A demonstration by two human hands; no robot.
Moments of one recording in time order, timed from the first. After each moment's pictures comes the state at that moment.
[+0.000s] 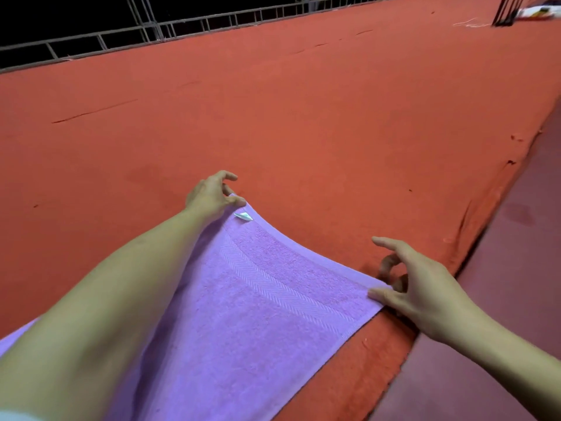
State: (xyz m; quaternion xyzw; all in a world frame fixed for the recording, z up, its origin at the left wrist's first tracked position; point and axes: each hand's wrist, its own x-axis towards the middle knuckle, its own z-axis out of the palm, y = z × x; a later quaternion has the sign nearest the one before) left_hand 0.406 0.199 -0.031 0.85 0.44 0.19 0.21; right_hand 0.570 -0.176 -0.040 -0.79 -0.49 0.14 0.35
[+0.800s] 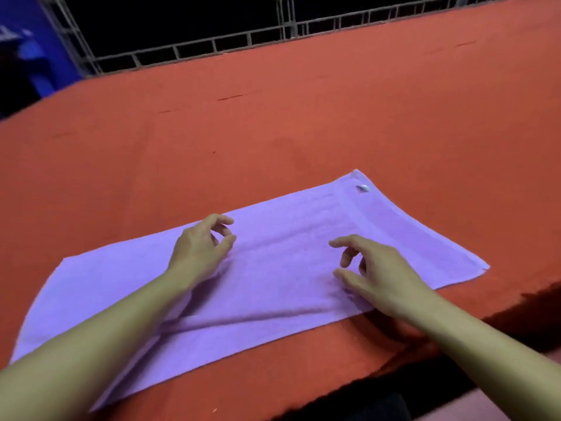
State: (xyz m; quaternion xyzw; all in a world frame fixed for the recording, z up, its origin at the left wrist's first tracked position) left_hand 0.097 -0.004 -0.011 0.75 0.58 0.28 0.14; right_hand 0.393 -0.136 -0.016 -0.62 -0.69 0.19 0.31
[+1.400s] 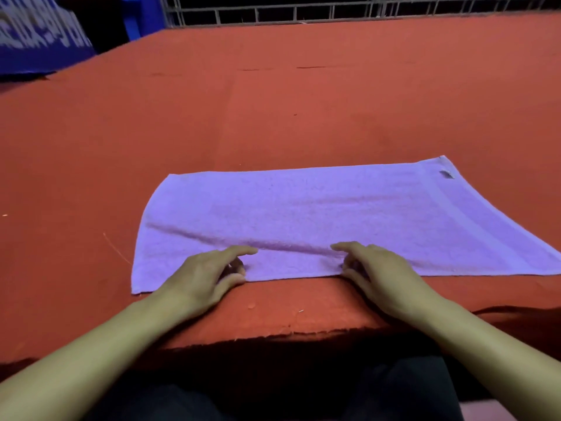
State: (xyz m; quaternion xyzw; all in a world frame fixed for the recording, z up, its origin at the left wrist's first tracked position) left_hand -0.067 -0.178 -0.041 0.82 0.52 0.19 0.14; right_hand 0.269 -0.168 -0.043 -0.51 -0.82 0.15 0.20
